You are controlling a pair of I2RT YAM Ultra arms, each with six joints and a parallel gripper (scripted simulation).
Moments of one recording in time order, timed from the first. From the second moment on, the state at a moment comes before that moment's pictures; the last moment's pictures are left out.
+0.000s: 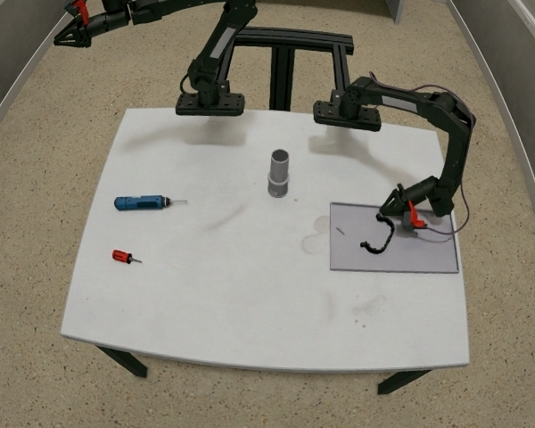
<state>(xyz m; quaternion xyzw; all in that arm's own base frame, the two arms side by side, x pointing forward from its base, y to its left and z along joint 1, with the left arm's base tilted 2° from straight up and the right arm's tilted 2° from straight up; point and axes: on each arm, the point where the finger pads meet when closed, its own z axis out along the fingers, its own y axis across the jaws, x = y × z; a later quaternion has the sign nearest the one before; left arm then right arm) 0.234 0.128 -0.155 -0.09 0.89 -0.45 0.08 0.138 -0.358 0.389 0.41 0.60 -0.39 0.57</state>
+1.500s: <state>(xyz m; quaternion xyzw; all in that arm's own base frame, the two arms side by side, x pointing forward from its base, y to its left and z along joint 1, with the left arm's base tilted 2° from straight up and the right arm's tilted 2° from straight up) 0.234 0.140 -0.153 -0.09 0.89 -0.44 0.08 0.138 -0.358 0.389 0.41 0.60 -0.39 0.57</state>
